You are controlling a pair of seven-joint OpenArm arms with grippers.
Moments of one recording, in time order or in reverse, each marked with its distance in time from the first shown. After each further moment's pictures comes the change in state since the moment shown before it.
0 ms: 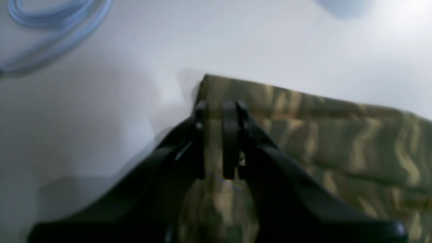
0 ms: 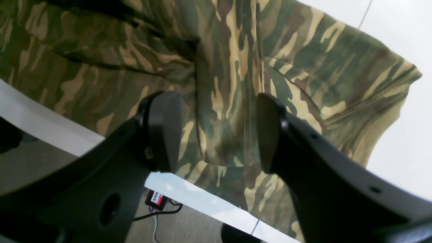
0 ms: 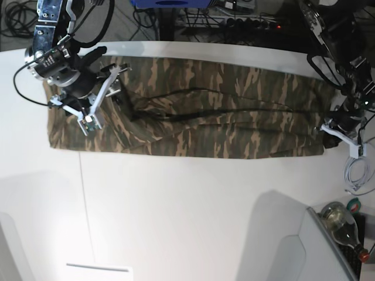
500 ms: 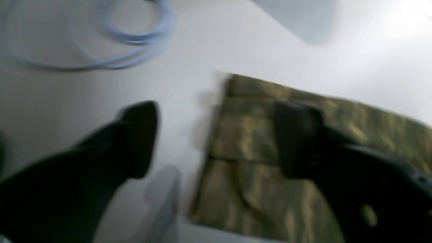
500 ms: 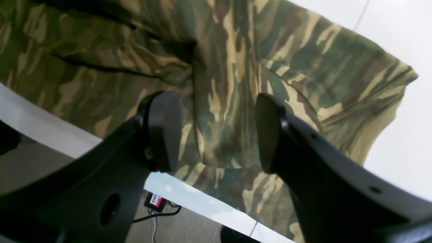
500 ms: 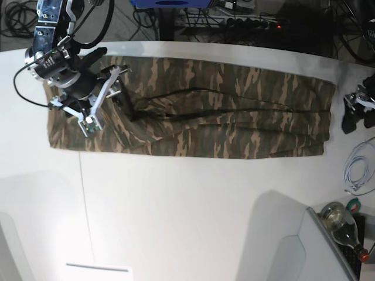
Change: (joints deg) left arm 16.4 -6.6 -7.0 10.0 -25.7 -7.4 4.5; right arm 0.3 0.0 -0.2 0.0 0.0 0.0 0.2
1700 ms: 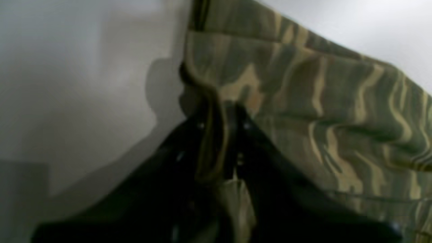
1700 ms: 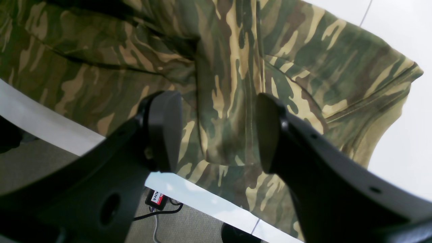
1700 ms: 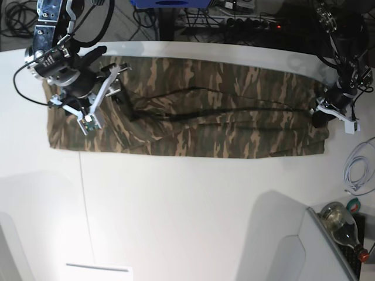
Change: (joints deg) left arm -17.5 1.3 11.5 -34.3 19.0 1.1 -16.1; right arm -0.3 0.0 0.4 0.0 0.0 0.0 0.0
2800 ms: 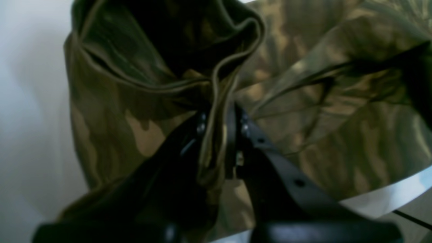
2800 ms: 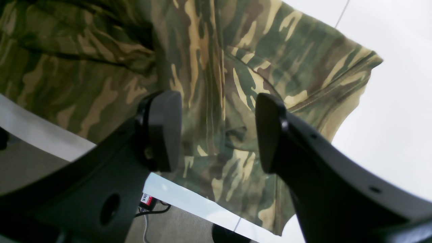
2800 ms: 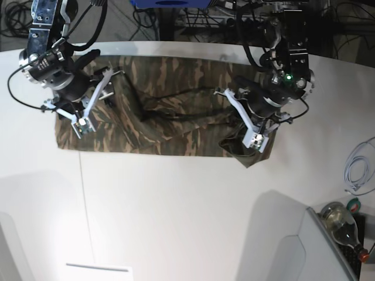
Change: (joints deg) left arm 18.6 24.3 24.8 65.9 11.9 13.7 33.7; right arm 0.9 1.9 1.1 0.0 0.2 0.0 0.0
